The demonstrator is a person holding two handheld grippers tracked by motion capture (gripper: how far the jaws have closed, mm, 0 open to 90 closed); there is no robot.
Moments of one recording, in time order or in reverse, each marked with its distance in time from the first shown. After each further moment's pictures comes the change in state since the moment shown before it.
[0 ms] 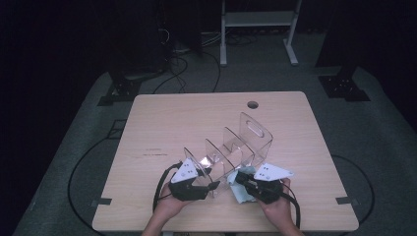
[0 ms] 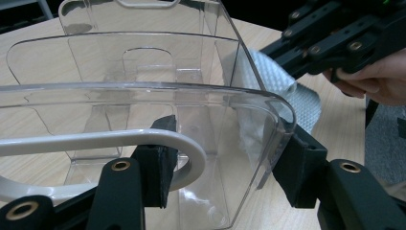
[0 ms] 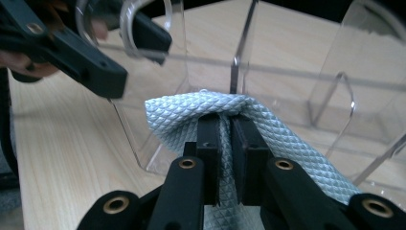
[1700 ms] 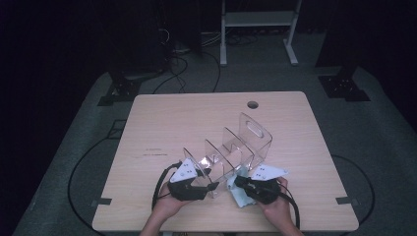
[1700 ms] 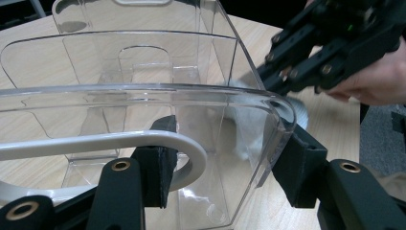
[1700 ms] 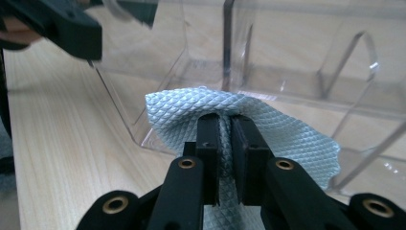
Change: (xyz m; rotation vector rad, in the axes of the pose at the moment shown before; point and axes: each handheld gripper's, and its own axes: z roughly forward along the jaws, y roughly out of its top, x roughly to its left) left arm 0.002 0.000 -0.002 0.017 -0.019 0.015; right arm -0.007 -0.014 0.010 0.091 0.026 0.025
